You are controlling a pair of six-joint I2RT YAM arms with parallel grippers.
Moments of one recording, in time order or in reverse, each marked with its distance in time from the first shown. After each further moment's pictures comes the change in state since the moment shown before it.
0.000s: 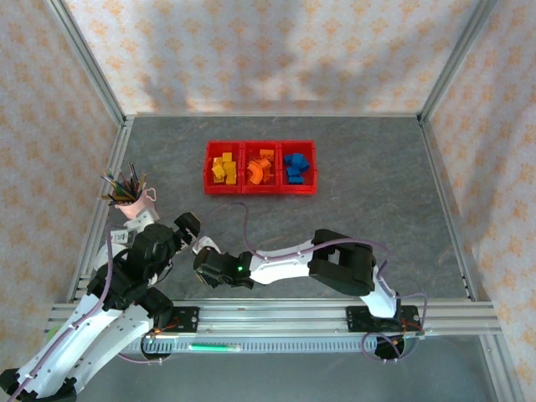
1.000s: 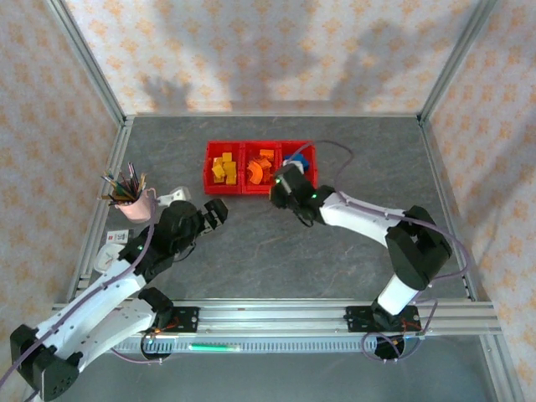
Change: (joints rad) left arm 0.000 0.345 0.021 0.361 0.152 0.152; right arm -0.624 -0.428 -0.205 -0.169 -0.018 0.089
